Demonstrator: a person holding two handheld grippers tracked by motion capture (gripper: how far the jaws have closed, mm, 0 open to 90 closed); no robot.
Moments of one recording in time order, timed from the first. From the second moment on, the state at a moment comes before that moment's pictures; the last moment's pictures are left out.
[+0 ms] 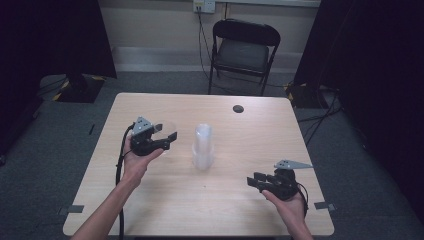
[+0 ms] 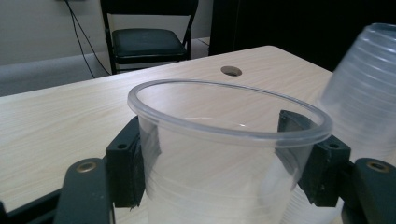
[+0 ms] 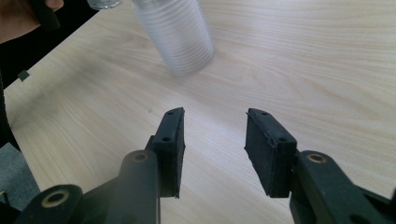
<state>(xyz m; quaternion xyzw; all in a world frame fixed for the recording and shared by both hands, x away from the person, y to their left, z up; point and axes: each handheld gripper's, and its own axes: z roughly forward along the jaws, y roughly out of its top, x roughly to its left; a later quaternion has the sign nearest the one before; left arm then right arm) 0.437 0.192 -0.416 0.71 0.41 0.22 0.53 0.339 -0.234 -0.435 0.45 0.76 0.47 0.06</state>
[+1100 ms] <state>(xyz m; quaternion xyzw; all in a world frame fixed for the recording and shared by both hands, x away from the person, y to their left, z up) 0.473 0.189 -0.460 0.72 0.44 0.22 0.48 0.341 -0.224 -0.441 0.43 0.77 0.46 0.07</state>
